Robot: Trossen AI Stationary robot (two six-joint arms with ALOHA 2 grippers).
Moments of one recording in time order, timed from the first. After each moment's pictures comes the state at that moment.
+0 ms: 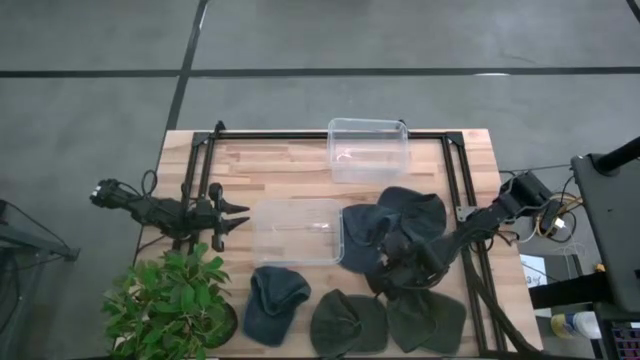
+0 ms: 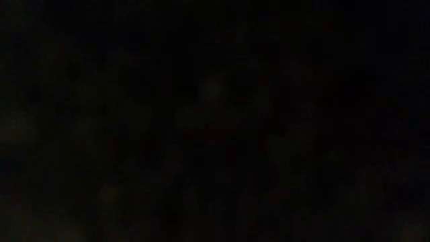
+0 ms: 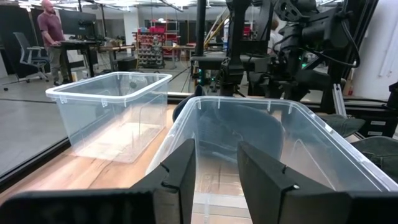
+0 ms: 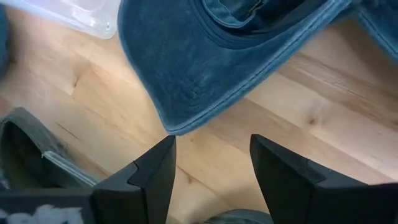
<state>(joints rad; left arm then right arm) -0.38 0.02 0.05 -0.06 -0.52 -0.03 0.55 1.62 1.10 -0.83 0.32 1.64</state>
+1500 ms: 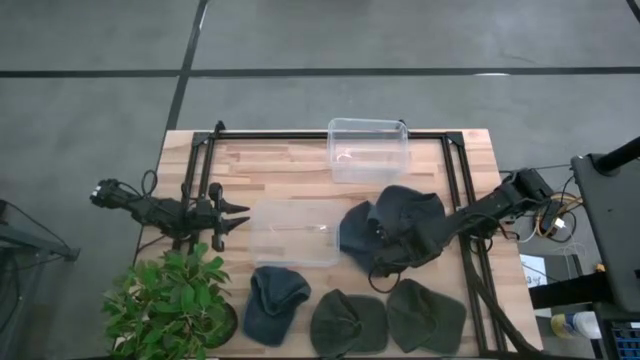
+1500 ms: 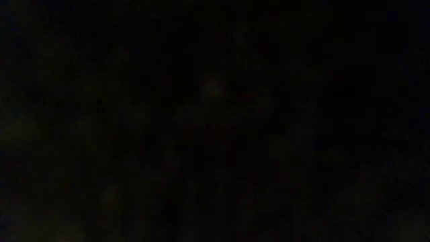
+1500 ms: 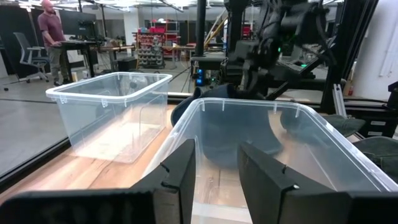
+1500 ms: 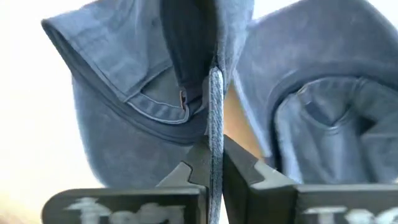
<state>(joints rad) -0.38 0.03 0.05 -0.06 -0.52 -0.03 0.42 1.58 1.21 -1.18 0.39 1.30</state>
